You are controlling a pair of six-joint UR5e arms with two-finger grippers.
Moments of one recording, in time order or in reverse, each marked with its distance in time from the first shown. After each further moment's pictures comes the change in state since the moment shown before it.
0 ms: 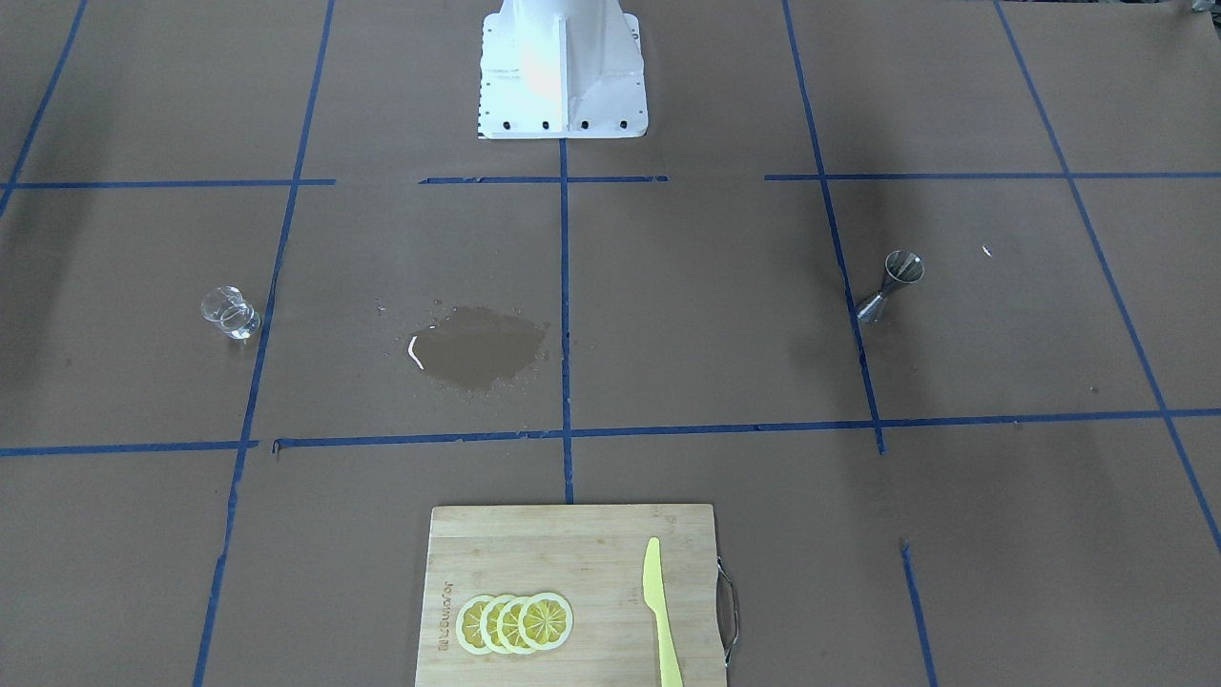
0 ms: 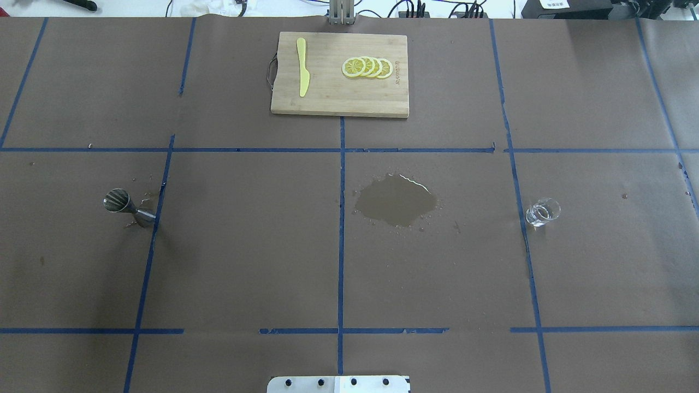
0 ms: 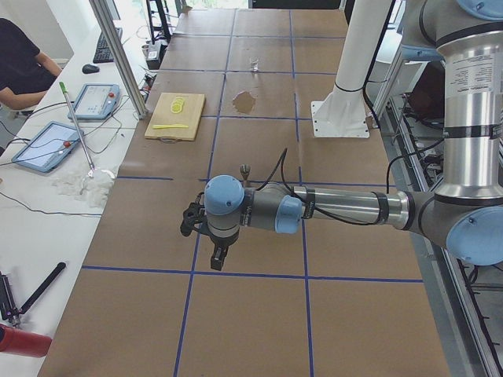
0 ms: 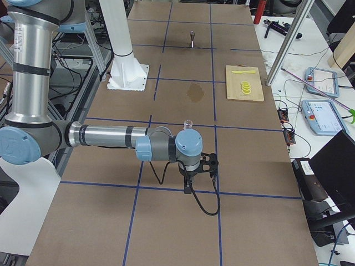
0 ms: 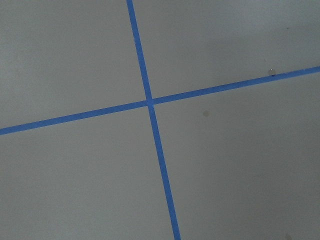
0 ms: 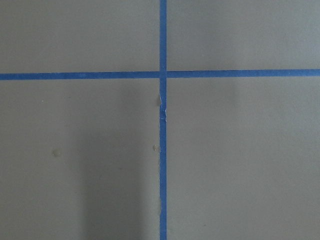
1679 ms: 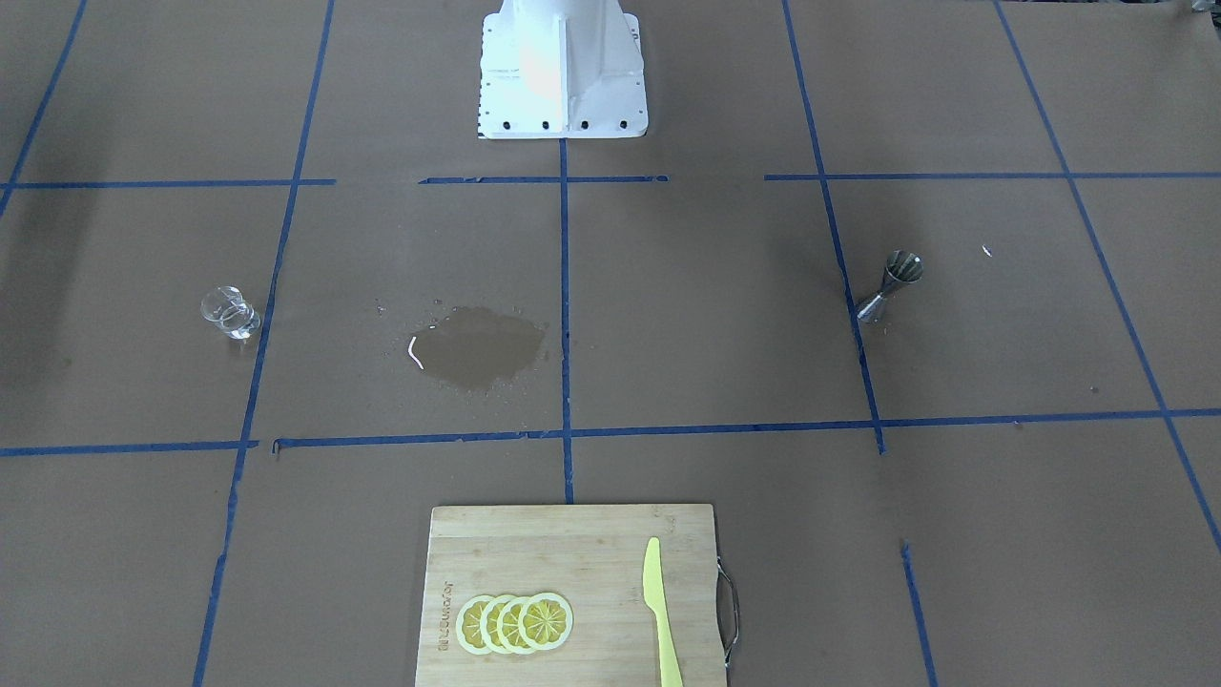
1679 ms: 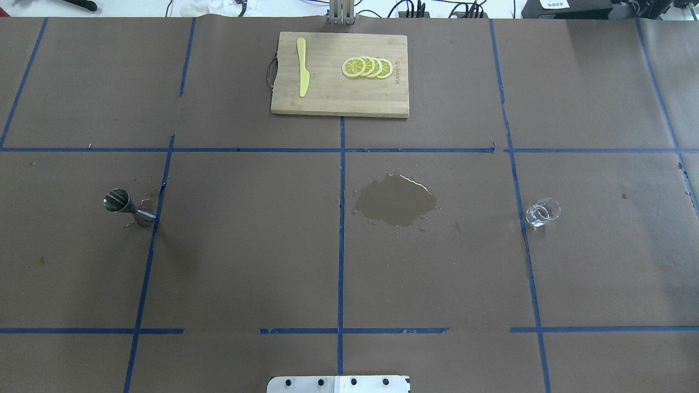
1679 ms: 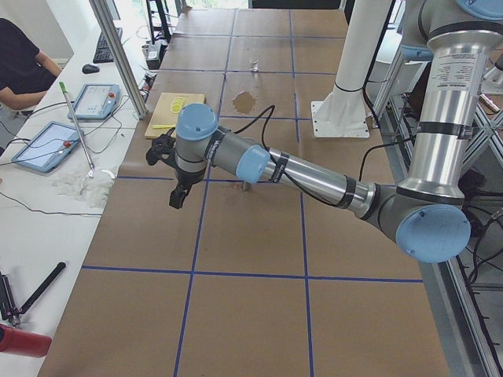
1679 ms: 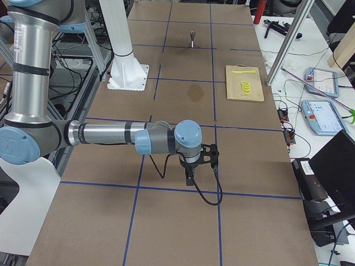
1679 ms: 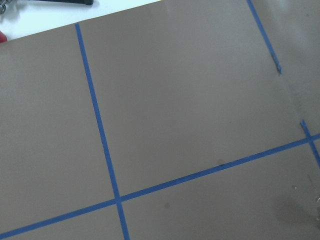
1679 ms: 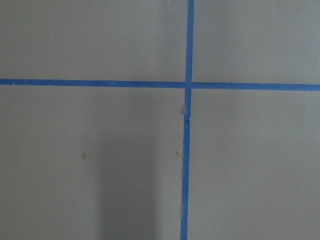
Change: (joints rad) left arm 0.036 -0.213 -0.110 -0.056 0.004 -0.135; right arm 0.000 -0.006 0.060 -0.006 0.034 -0.002
